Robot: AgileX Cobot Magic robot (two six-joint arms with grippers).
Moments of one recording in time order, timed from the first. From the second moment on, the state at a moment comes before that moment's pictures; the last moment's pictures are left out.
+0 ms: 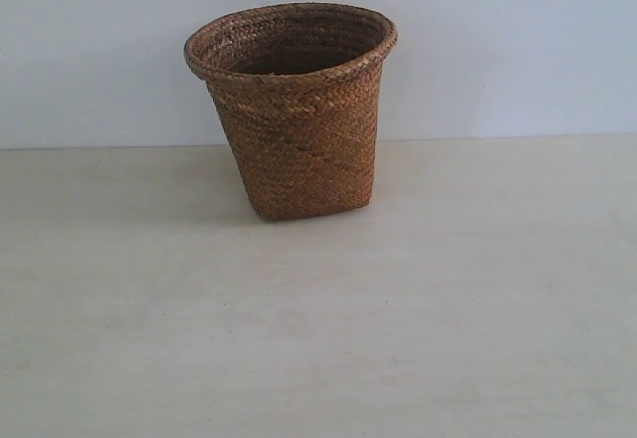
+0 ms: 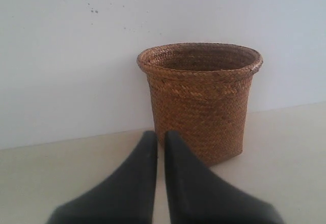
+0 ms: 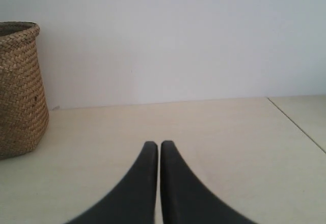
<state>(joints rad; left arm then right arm) -0.31 0.42 -0.22 -0.04 -0.10 0.00 -0.06 0.21 -0.13 0.33 0.08 -0.29</state>
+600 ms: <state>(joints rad) -0.31 0.41 -0.22 -0.04 -0.08 0.00 -0.06 0.21 -0.13 0.33 0.08 -0.29</state>
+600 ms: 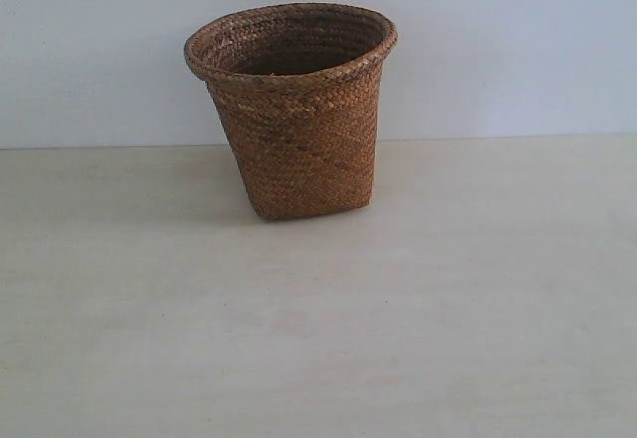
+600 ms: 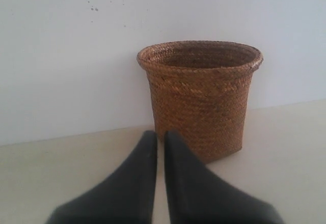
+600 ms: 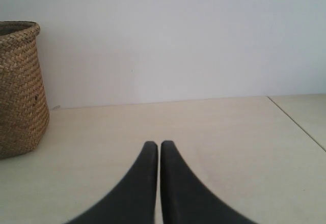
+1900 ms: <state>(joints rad) 0.01 0.00 0.00 0.00 0.27 -0.07 -0.06 0.21 -0.13 0.33 0.08 -0.28</state>
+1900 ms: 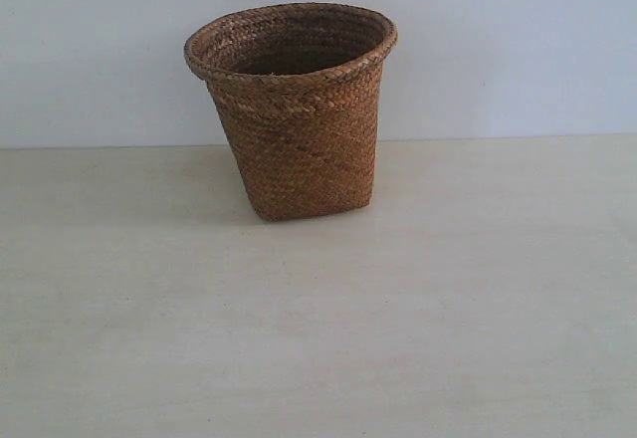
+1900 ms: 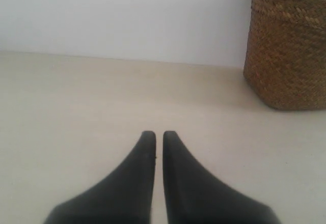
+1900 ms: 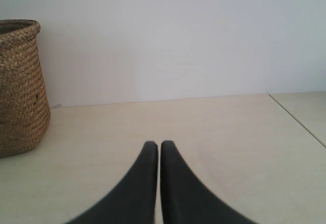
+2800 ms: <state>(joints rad) -0.01 0.00 0.00 0.00 0.28 -0.07 -0.06 0.21 -0.13 0.33 0.08 -0.28</state>
